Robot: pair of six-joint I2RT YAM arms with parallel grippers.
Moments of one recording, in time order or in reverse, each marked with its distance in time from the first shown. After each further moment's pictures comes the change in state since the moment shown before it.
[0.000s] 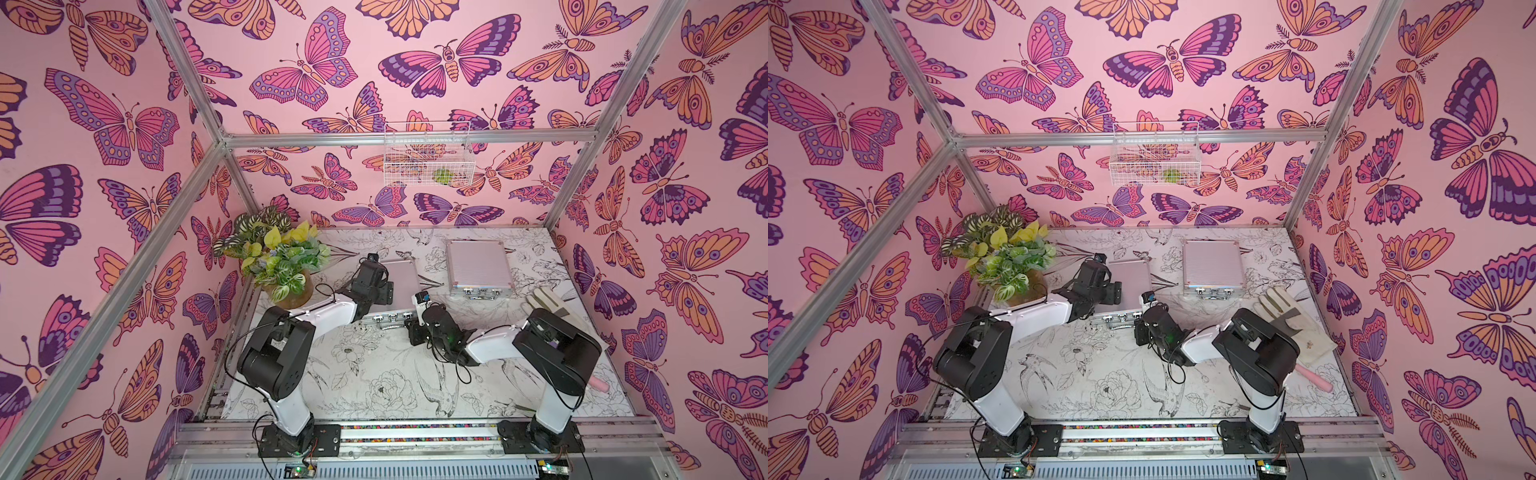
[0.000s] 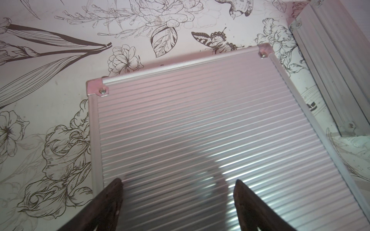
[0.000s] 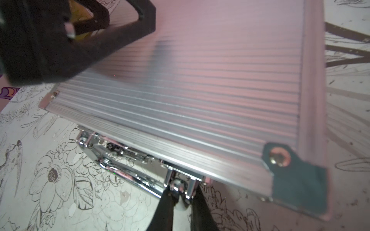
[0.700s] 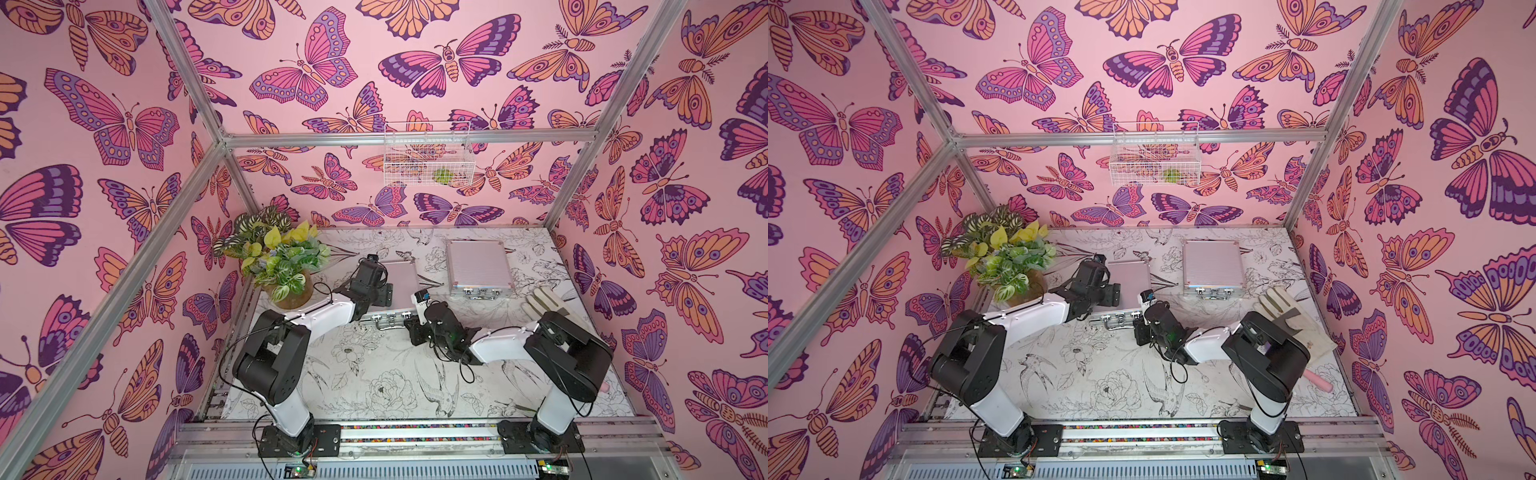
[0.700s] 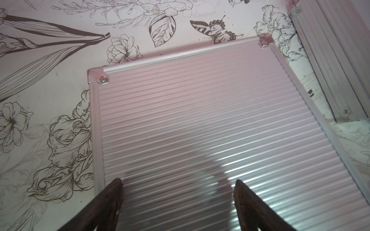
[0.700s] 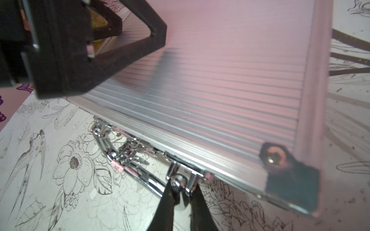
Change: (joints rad) left arm 0.000 -0.034 0.011 -0.088 0.017 0.005; right arm 0.000 -0.069 0.001 -0.069 -0.069 -0.023
